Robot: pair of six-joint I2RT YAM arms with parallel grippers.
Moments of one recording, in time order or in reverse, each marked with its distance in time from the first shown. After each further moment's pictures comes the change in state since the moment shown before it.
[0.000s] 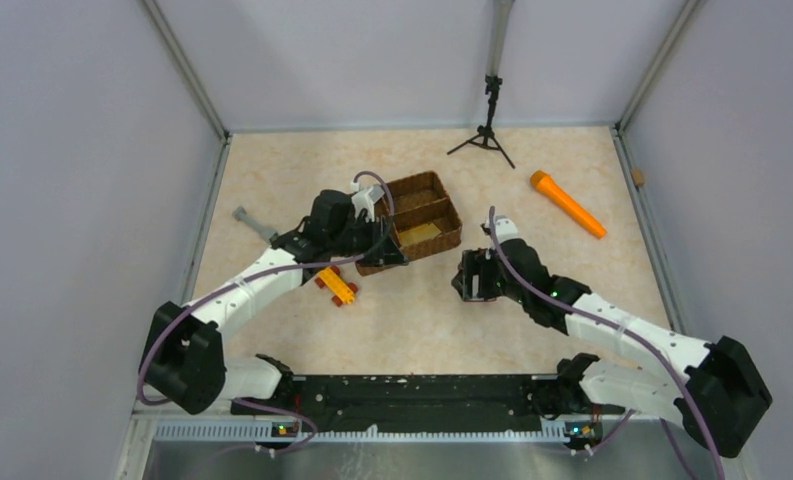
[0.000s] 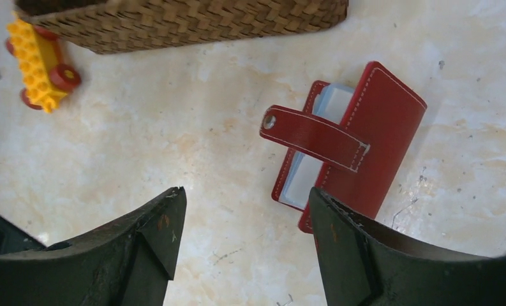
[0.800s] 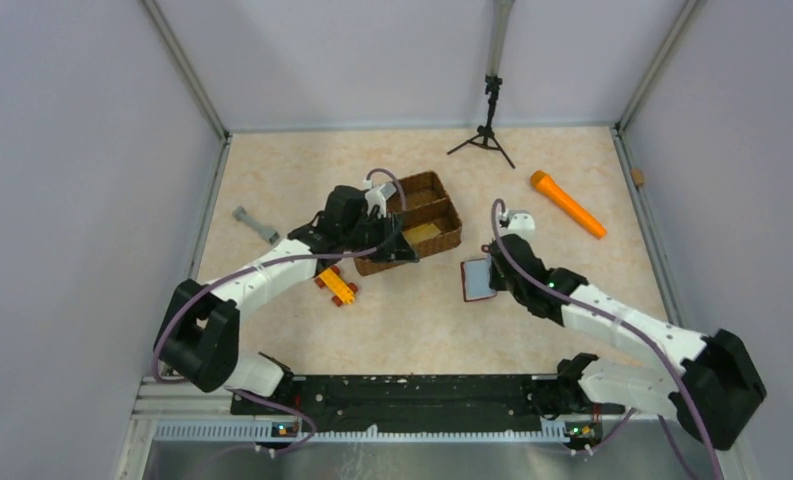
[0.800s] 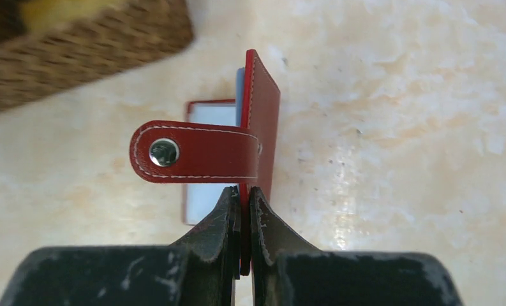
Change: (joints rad) left arm -0.029 0.132 0.047 0.085 0.031 -0.059; right arm -0.025 -0.048 0.079 -0.178 0.287 0.068
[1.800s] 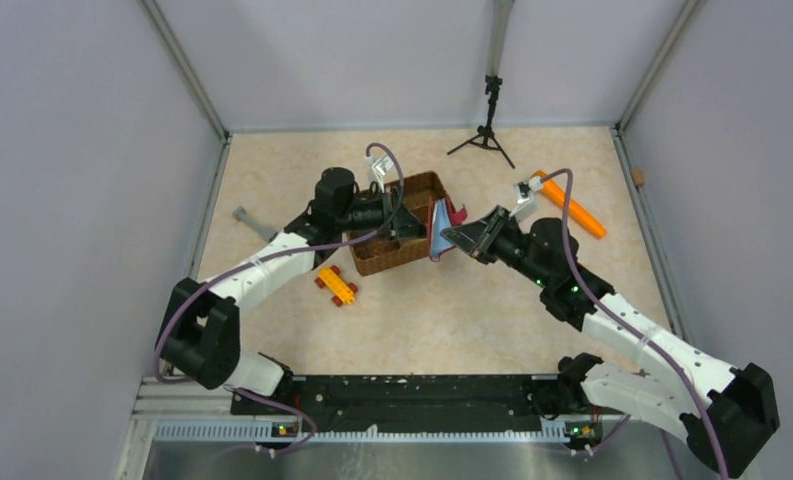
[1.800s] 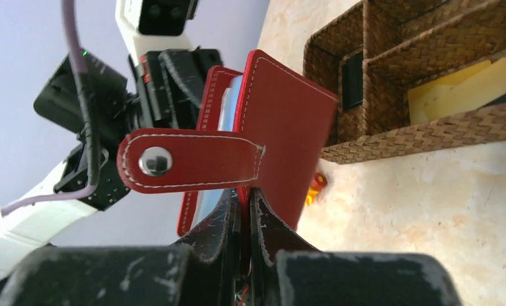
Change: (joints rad) left arm 0.040 -0.024 0.035 0.312 0.232 -0.230; right arm -0.065 -0.091 0.011 0.480 -0.529 0.485
